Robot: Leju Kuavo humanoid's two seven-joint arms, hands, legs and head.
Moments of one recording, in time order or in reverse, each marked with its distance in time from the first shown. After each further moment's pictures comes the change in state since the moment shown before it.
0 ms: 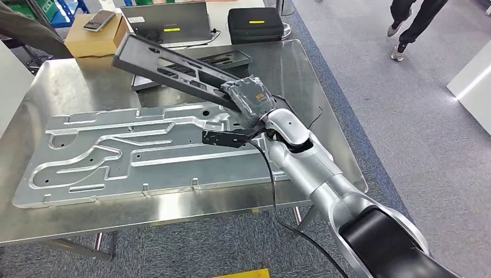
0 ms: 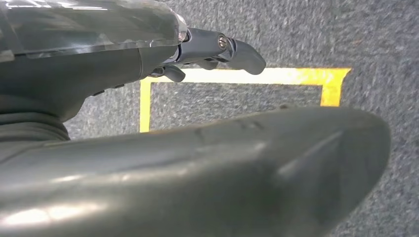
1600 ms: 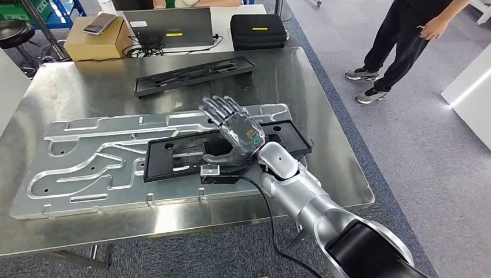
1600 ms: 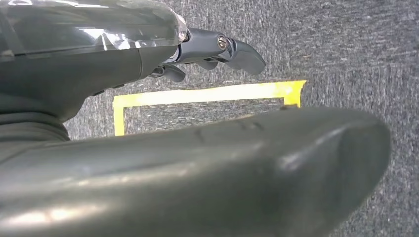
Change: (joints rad) left arm -0.001 0.008 -0.053 0.000 -0.037 0.038 -0.083; right arm 0.109 0.053 0.016 0.167 0.024 -0.353 -0.186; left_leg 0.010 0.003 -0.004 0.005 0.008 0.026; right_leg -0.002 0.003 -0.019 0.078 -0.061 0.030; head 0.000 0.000
